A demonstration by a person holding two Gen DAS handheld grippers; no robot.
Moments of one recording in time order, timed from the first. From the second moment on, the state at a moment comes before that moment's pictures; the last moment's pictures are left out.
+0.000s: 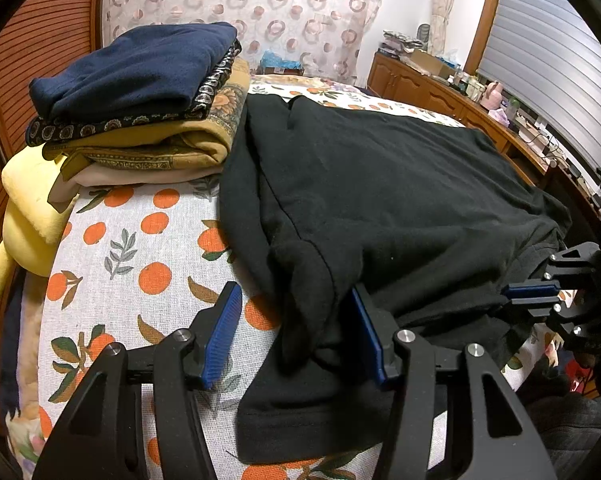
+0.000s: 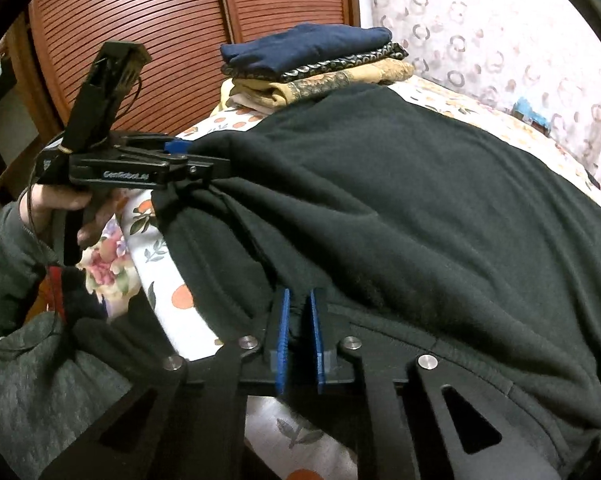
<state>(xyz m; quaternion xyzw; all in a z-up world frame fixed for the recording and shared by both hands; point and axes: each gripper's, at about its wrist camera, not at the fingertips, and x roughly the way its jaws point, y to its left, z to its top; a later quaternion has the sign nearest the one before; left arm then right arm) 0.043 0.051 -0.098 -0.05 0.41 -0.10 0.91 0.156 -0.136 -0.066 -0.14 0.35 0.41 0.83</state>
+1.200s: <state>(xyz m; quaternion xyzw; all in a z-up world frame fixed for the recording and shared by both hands) 0.051 0.046 -0.096 -0.06 0.41 -0.09 0.91 0.141 -0.194 -0.063 -0.09 0.32 0.28 0.90</state>
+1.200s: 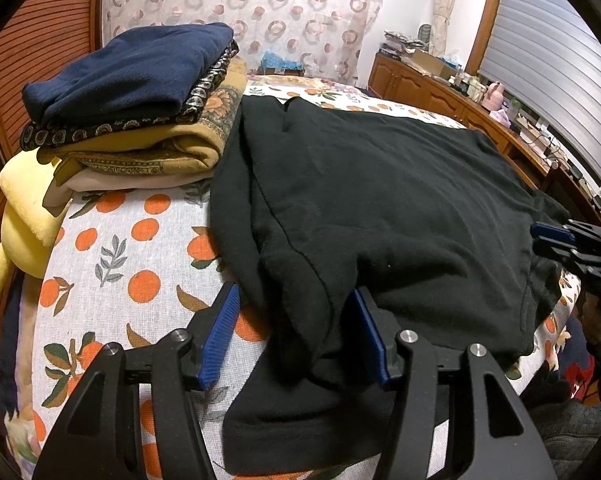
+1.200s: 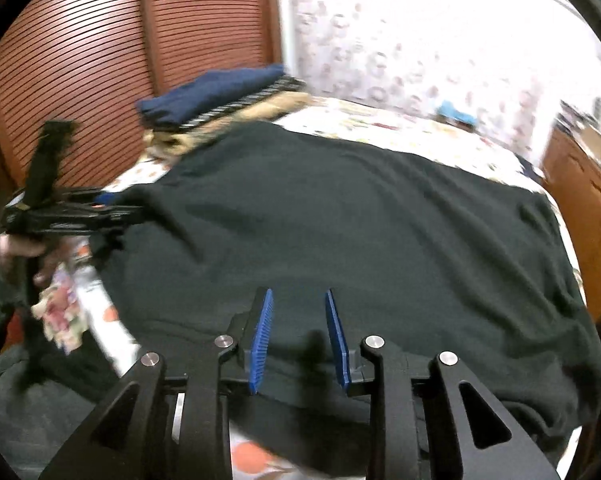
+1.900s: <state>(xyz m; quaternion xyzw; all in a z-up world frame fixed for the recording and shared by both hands) 0.064 0.032 -0.083 -0.07 0.40 -0.15 0.90 0.138 -0.198 -0.094 -0.11 0.32 0.18 0.92</state>
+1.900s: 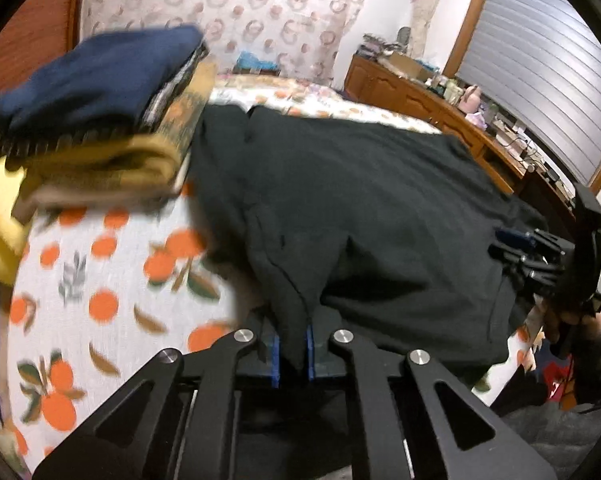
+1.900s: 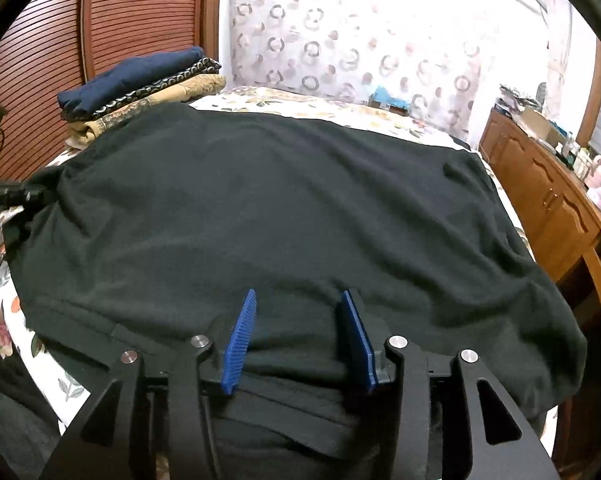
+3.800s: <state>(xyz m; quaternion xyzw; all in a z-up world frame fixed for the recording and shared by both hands) 0.129 -0.091 0.016 -0.02 0.30 -0.24 0.92 0.116 -0.332 -0.022 0.01 0.26 0.15 0.95</state>
